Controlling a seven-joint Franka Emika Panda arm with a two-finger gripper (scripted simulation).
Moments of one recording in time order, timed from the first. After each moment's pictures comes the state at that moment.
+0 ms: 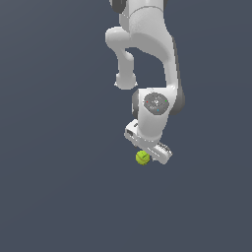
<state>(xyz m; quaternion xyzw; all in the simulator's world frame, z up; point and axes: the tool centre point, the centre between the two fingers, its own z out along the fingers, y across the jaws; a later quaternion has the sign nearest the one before) 0.040 0.081 0.092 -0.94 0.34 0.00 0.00</state>
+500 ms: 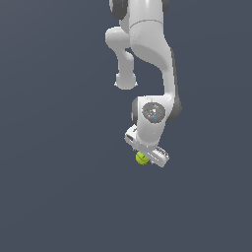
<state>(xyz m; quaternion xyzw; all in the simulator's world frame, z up) 0.039 0.081 0.058 -0.94 0.35 0.00 0.00</state>
